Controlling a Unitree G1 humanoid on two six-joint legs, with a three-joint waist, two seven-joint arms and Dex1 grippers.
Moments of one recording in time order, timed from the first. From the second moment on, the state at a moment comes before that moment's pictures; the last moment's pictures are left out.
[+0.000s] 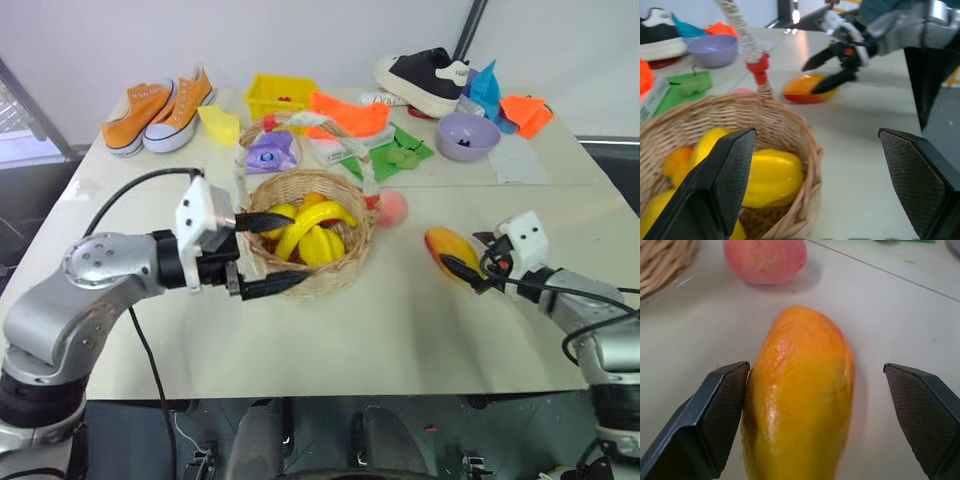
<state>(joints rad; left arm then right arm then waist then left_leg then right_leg) -0.36 0.77 0.10 -0.64 -0.76 0.74 -0.88 -0.19 -0.73 -0.17 -0.06 0.35 0.56 0.60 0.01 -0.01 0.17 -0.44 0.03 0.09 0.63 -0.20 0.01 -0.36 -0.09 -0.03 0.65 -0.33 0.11</state>
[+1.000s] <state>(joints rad) -0.09 0.78 0.26 -0.45 -0.64 0.52 -0.87 -0.54 -0.65 0.19 -0.64 0.53 0.80 0.61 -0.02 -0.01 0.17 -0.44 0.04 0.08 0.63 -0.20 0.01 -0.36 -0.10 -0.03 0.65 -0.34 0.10</state>
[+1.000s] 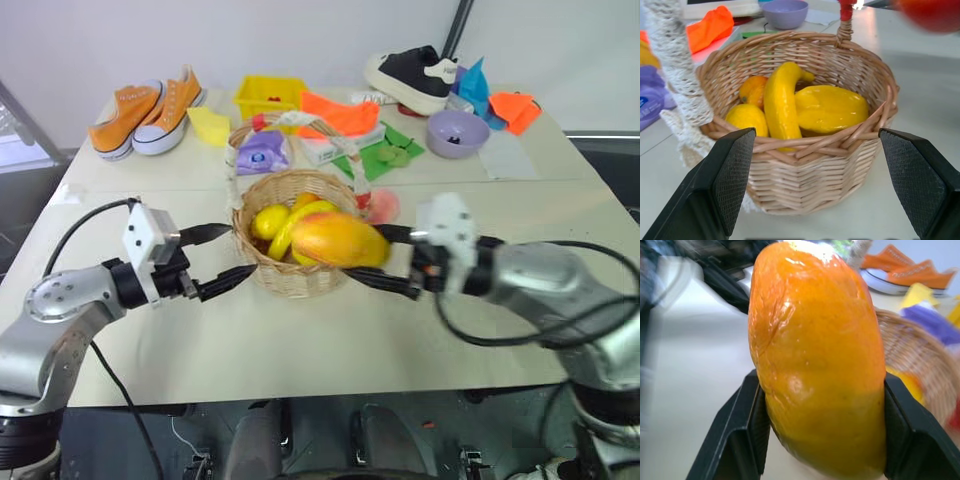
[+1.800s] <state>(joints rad) -0.09 0.77 0.24 -0.52 -0.69 0.54 -0.82 -0.38 -0.76 -0.13 -0.52 0.61 0.84 0.71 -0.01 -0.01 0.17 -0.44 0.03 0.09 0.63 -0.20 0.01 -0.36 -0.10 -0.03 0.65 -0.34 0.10</state>
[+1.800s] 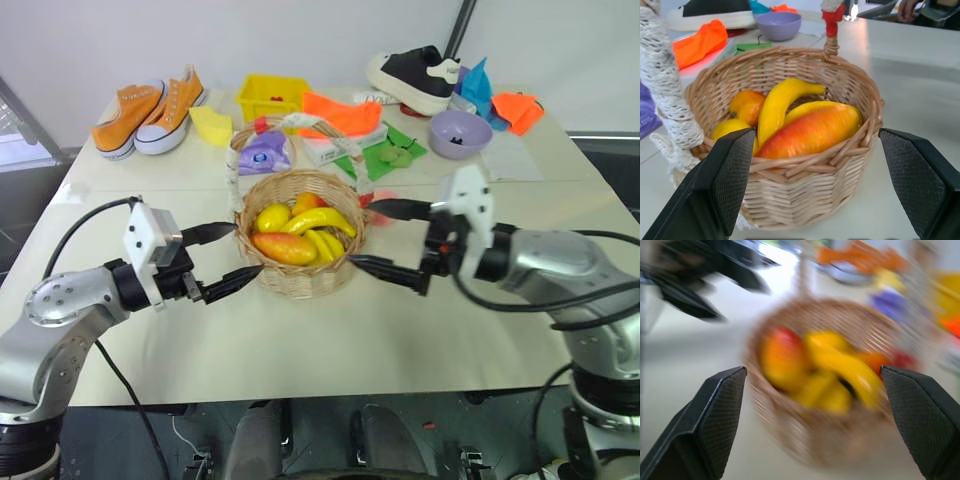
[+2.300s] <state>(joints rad) -0.13 0.75 0.20 -0.52 -0.70 0.56 -0.82 -0.63 -0.46 0.07 0.21 0.20 0.45 0.50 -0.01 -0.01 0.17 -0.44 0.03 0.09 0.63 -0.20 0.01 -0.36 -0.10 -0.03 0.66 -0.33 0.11</state>
